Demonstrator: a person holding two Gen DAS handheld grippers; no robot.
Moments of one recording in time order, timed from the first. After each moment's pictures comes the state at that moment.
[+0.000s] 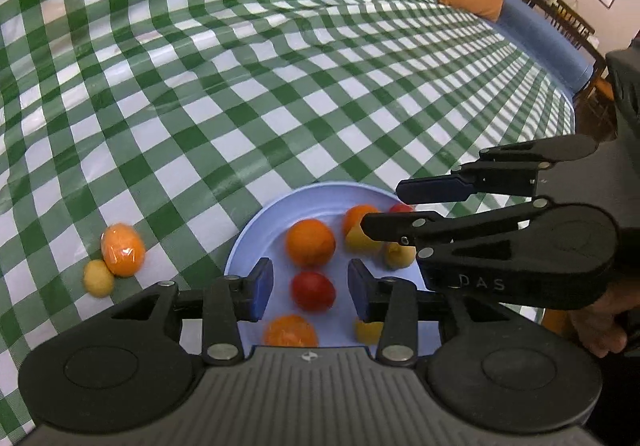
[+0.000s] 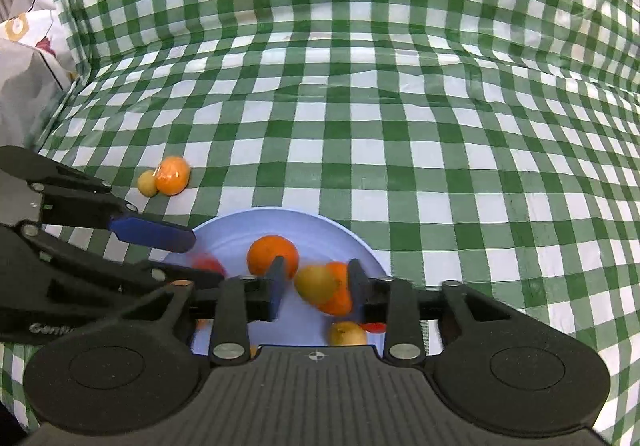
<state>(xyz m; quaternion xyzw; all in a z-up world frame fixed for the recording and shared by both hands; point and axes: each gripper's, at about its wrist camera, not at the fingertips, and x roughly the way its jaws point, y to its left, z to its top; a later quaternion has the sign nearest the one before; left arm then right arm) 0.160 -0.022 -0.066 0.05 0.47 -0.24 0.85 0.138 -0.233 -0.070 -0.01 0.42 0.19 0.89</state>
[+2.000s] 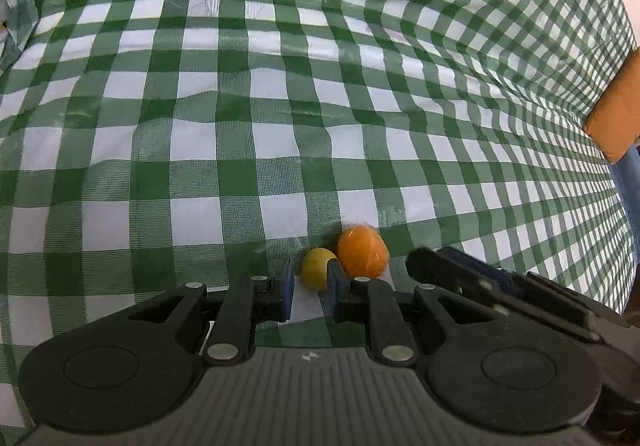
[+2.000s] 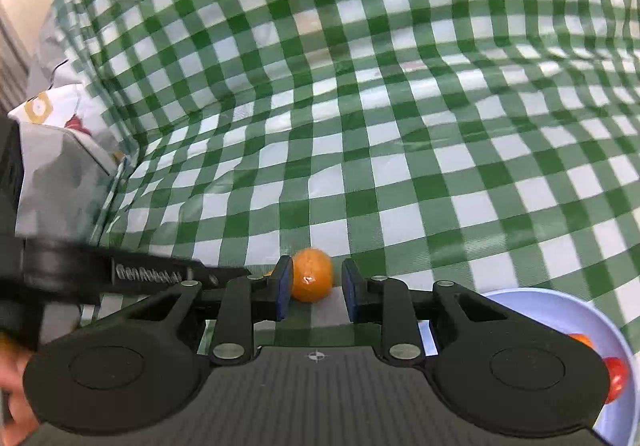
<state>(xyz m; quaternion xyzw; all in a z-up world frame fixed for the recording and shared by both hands) 0.202 0.139 -0.082 -0.14 0.50 -0.05 0.85 0.175 -0.110 -0.084 0.13 0.38 0.22 0.89</state>
